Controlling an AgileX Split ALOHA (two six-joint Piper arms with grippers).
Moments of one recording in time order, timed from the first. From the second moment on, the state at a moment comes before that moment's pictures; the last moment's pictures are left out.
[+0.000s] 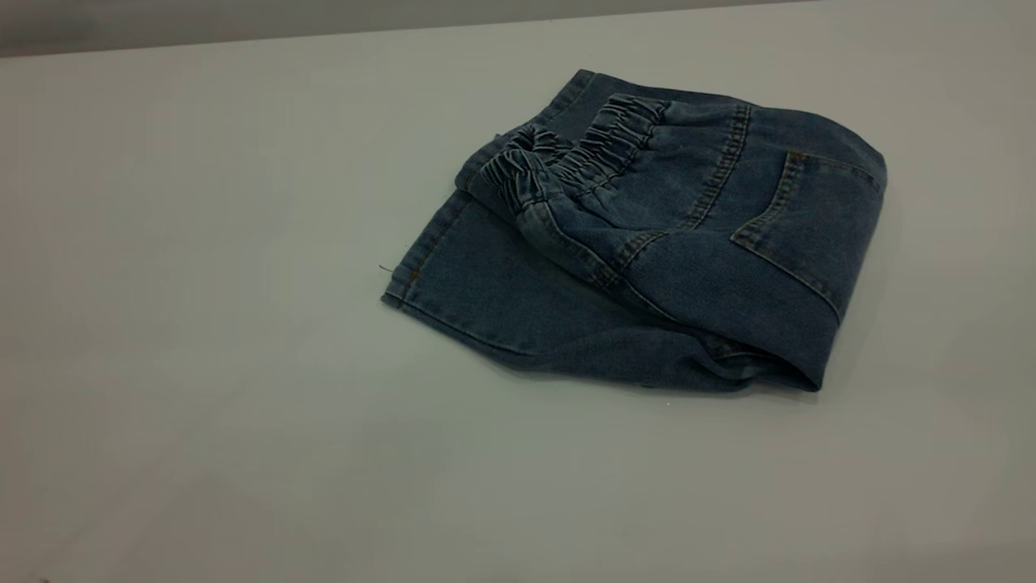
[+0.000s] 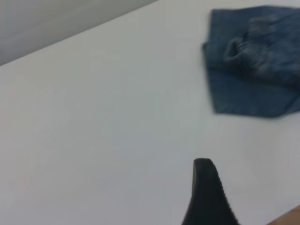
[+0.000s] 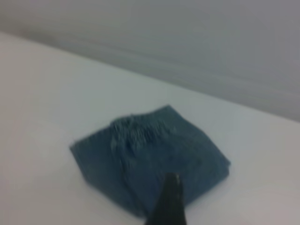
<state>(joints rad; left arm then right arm) -0.45 0.34 -0.86 0.12 1.22 0.05 -0.03 0.14 -0.85 0.40 1.22 -0.38</state>
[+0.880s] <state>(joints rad) -0.45 0.10 -0.52 0.24 1.11 -0.18 -0.03 0.05 -0.50 0.02 1.06 -0.01</state>
